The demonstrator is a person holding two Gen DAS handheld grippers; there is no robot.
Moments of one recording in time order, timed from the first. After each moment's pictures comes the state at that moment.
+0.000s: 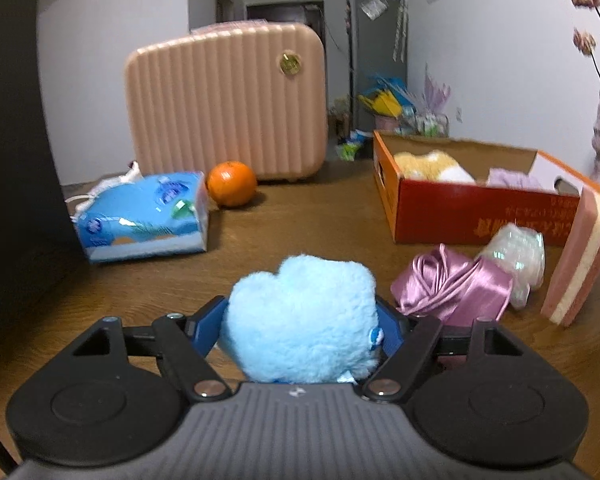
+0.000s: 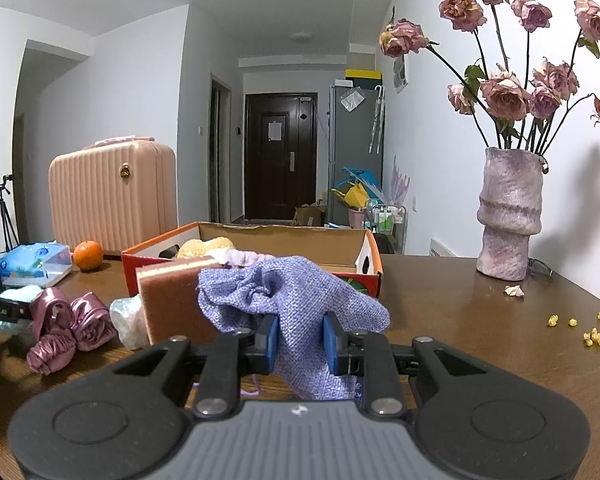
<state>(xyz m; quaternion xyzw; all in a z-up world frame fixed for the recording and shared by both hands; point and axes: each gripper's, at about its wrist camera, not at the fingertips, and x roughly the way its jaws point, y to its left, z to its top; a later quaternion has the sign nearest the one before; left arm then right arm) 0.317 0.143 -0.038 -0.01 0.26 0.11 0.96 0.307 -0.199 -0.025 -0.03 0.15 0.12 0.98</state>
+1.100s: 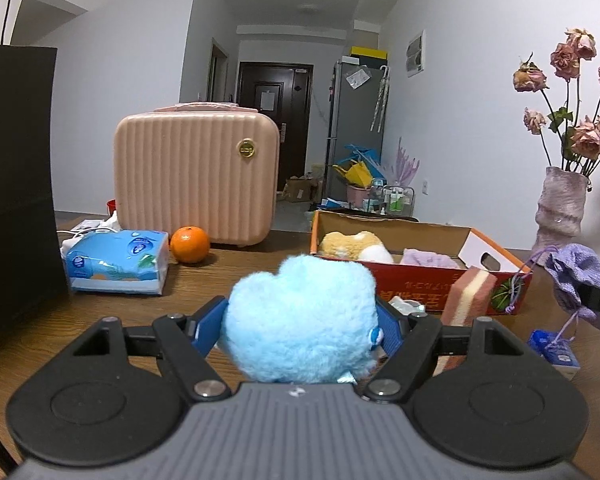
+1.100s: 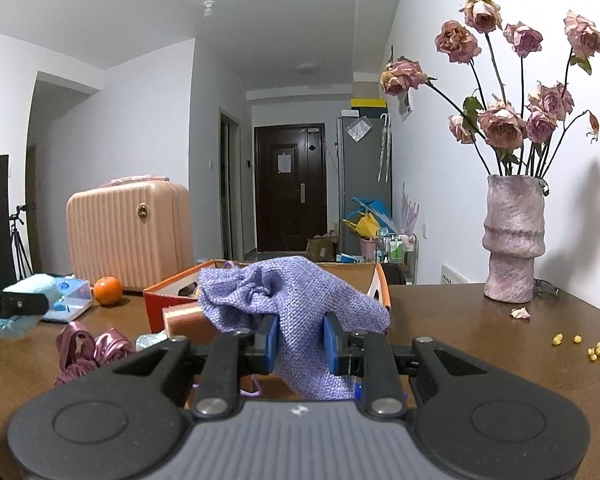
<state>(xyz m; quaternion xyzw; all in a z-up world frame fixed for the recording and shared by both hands) 0.259 0.081 0.004 -0.05 0.16 0.07 0.98 0.288 -0.204 -0.009 0.00 0.11 0.14 0.98</state>
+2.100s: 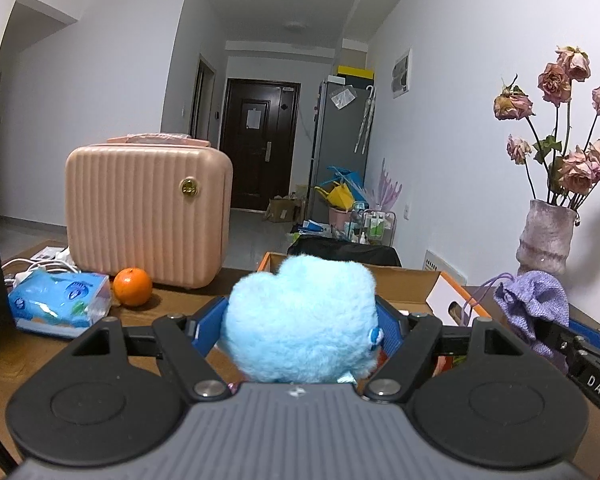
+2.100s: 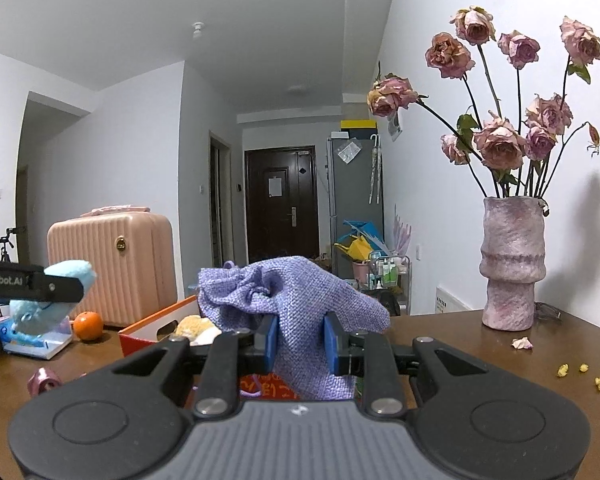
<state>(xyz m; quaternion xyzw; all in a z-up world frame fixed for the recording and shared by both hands) 0.320 0.027 0.039 -0.06 0.13 0.05 0.99 0.327 -0.207 0.004 0.01 0.07 0.13 0.99</state>
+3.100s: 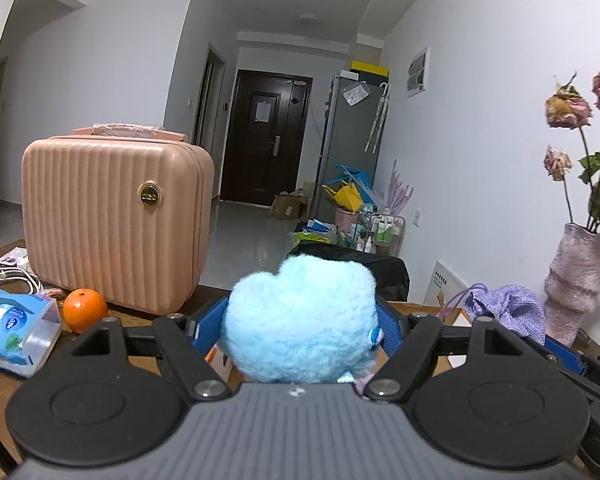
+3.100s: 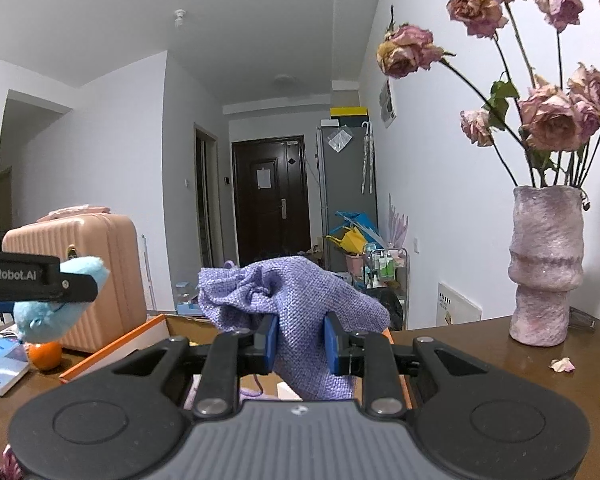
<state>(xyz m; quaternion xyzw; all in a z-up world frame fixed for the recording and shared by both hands) 0.439 0.027 0.045 -0.09 0.14 0.07 0.98 0.443 -0.179 0.007 0.02 0.09 0.11 0.99</state>
